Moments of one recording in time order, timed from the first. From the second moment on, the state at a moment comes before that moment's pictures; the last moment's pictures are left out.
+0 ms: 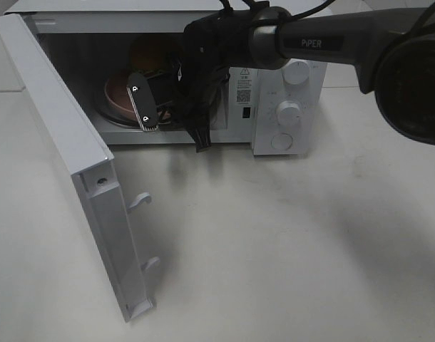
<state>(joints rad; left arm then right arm) 0.07 0.00 -0.50 -0.08 1.05 0.09 0.62 2.40 -1.99 -0.10 0.56 -1.29</state>
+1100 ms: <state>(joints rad) 0.07 0.00 -0.50 -0.08 1.05 0.09 0.62 2.06 -1.42 0.05 0.29 -1.58</state>
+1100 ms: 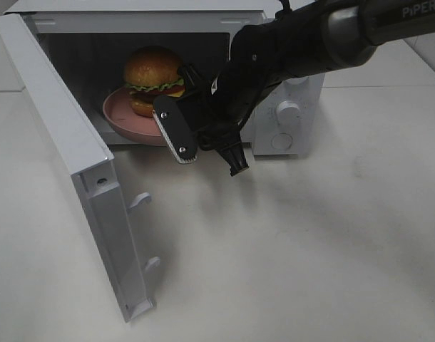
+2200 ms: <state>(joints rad) 0.07 0.00 -0.50 -0.08 1.05 0.09 0.63 1.60 -0.87 0.06 0.19 -1.62</state>
